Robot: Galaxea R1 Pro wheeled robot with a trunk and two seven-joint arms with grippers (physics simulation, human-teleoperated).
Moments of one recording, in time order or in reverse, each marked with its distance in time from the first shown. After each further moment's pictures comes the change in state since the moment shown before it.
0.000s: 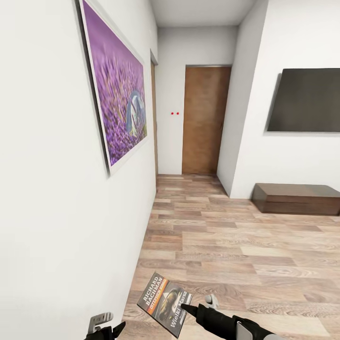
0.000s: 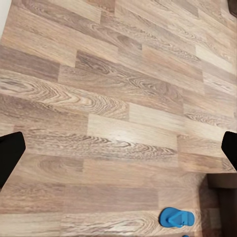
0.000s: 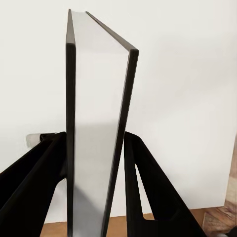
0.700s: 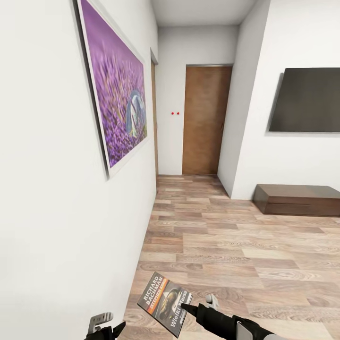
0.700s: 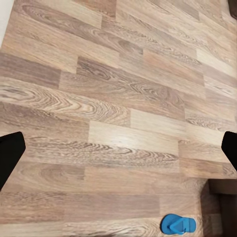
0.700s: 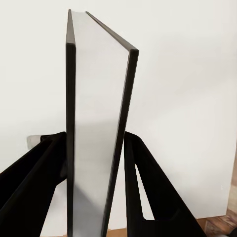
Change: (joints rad) left arm 0.000 0.000 0.000 0.000 0.000 0.000 0.000; right arm 0.000 0.000 -0.005 0.000 -0.001 0.000 0.000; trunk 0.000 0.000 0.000
